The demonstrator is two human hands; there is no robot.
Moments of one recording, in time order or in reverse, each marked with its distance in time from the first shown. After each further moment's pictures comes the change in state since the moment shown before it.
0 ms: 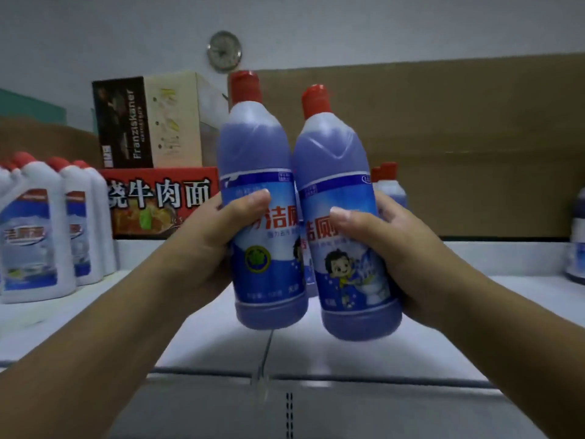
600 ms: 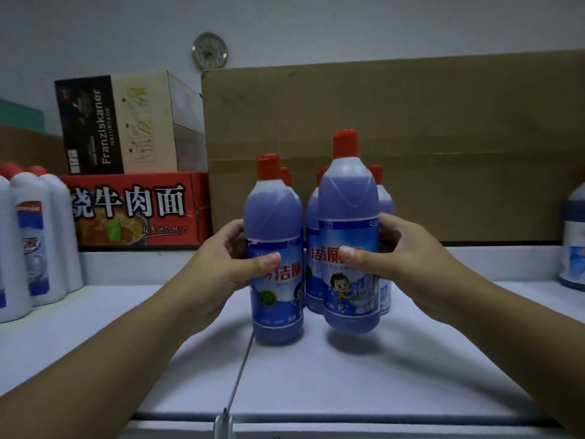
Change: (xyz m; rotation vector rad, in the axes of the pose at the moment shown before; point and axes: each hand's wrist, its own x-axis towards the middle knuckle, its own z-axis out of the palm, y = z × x) left_hand 0.038 -0.052 0.002 0.117 0.144 -0.198; right_hand 0.025 0.034 -0.070 -0.306 0.163 0.024
